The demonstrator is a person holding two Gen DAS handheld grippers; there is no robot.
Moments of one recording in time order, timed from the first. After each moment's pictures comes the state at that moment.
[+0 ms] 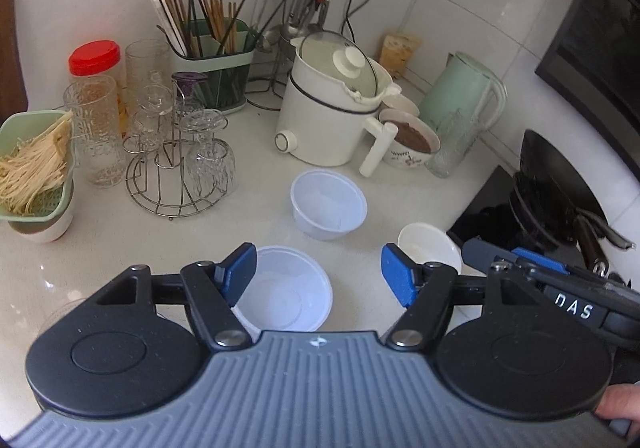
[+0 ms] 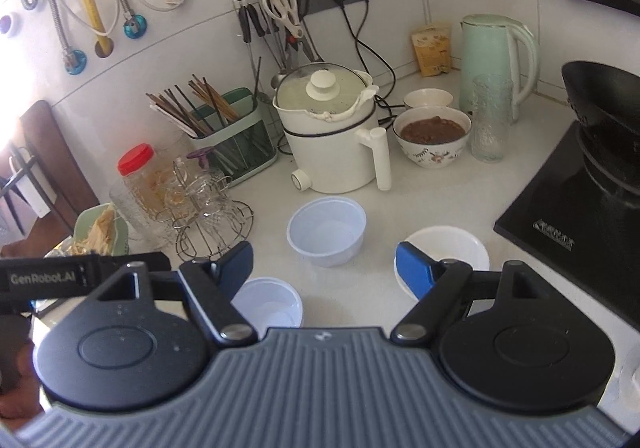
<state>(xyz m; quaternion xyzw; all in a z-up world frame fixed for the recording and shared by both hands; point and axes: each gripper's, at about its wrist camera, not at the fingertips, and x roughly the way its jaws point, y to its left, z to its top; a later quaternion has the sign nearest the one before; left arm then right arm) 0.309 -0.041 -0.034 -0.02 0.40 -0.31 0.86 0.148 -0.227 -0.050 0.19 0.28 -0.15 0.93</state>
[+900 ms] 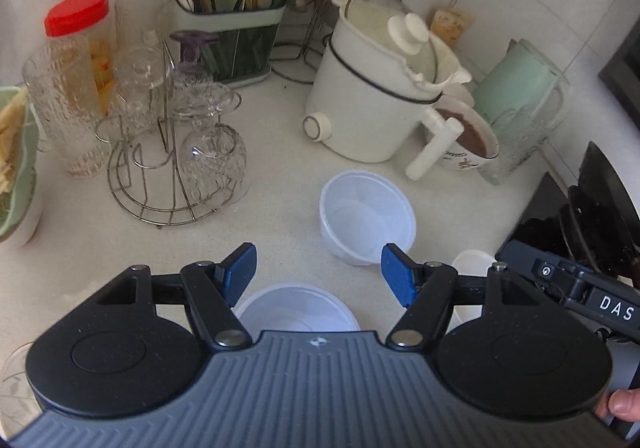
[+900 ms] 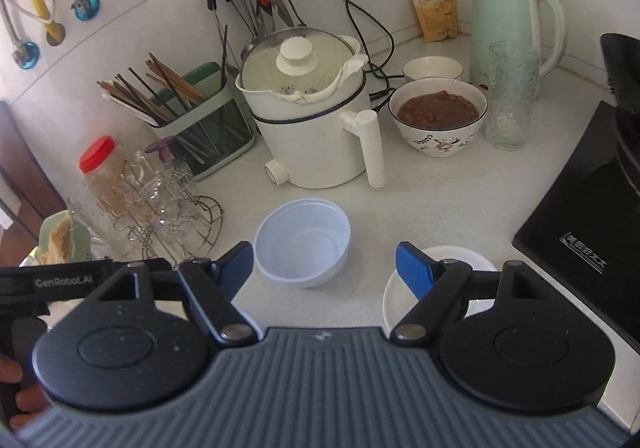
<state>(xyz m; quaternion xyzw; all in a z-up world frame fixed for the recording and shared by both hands) 0.416 -0.102 -0.094 -0.03 0.46 -0.26 0.85 0.231 -0.297 -0.088 0.20 0.33 -0.13 0.91</state>
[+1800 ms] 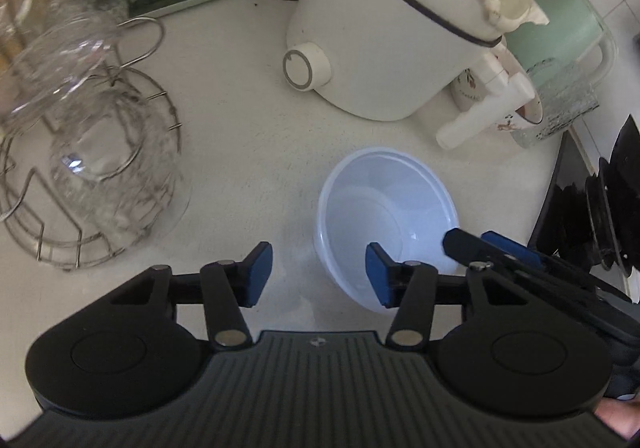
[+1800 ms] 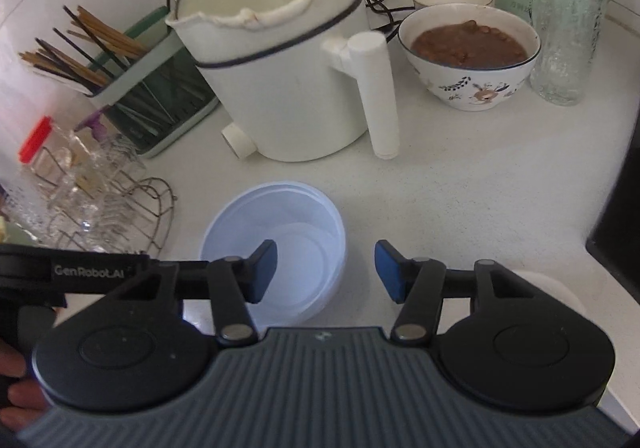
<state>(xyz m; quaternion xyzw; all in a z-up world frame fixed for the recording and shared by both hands) 0.531 -0.181 -0.190 0.00 0.57 -0.30 0.77 0.335 -0.329 -0.177 0.23 0.39 -0.13 0.88</state>
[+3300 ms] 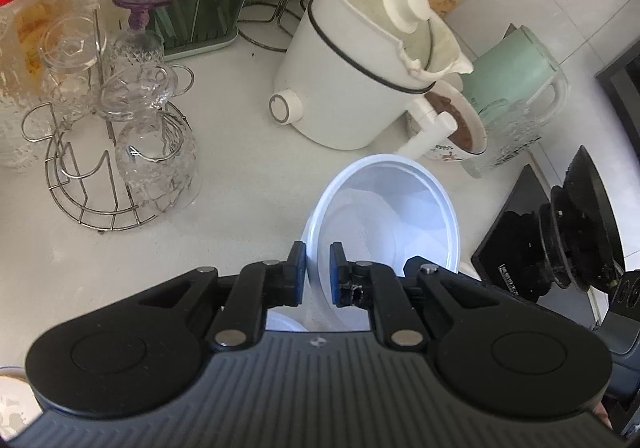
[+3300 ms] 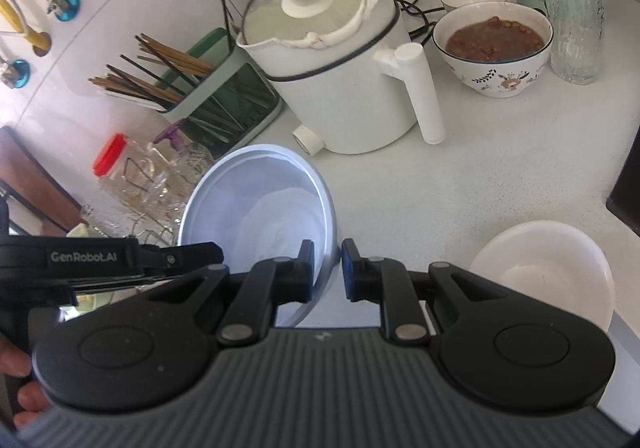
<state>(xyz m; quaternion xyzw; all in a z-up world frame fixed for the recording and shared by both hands) 0.464 -0.133 -0.110 -0.06 0.52 -0.29 0.80 0.292 -0.314 -0.134 0.30 0.36 -0.06 0.88</state>
